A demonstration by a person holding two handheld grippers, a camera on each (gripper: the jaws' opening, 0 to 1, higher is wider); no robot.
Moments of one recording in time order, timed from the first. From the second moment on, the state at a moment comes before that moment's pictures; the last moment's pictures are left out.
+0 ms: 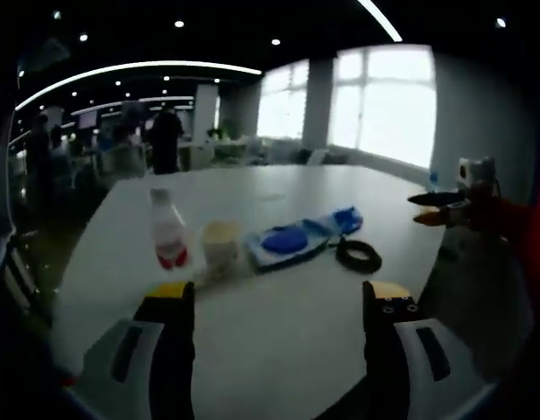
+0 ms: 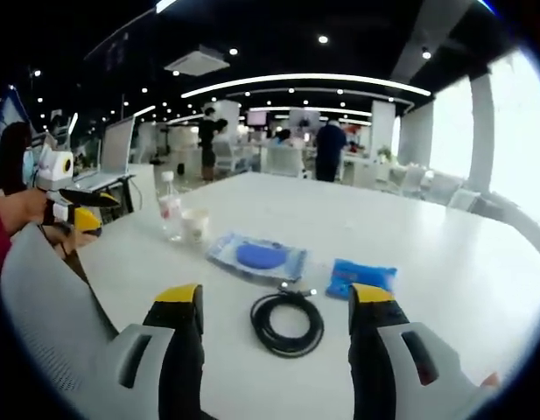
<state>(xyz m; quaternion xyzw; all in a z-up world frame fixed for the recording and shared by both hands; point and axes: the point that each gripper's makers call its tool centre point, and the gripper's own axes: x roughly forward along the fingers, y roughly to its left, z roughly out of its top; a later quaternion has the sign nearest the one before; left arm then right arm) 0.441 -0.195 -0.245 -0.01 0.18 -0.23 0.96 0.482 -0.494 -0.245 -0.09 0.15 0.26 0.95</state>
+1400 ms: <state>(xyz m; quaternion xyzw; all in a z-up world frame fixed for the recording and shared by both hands) 0.447 -0.182 -0.268 -0.03 0.21 -0.21 0.95 0.489 -0.506 -0.257 -0.08 0.18 0.21 0.96</state>
